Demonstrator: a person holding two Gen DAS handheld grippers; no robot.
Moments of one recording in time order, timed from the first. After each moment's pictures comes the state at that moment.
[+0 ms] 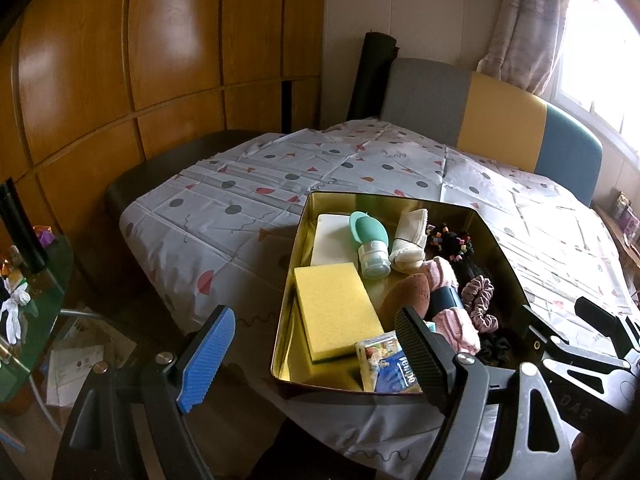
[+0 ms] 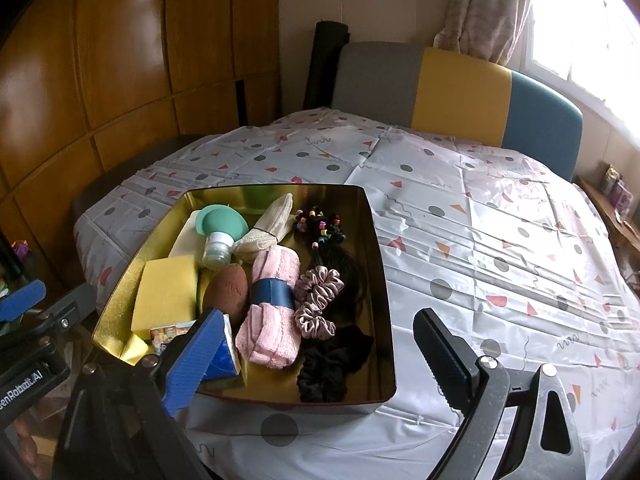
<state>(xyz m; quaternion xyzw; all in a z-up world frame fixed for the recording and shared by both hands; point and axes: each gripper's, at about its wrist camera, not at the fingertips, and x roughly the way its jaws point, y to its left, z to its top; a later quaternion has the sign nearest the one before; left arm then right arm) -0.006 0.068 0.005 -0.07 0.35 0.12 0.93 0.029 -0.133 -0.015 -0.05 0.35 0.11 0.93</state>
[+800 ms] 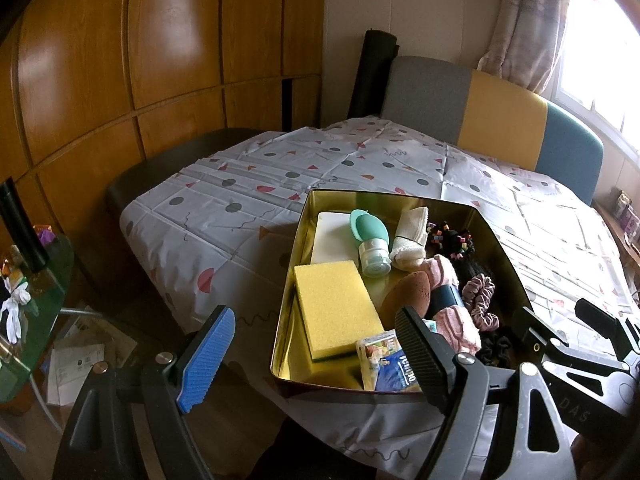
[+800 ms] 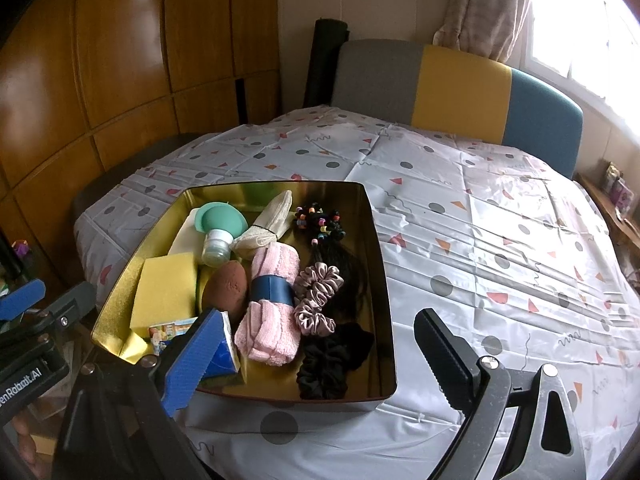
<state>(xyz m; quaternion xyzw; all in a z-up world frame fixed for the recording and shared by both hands) -0.006 0.067 0.005 -0.07 0.35 0.12 0.92 0.029 -0.133 -0.017 -0.05 0.35 0.11 0.93</state>
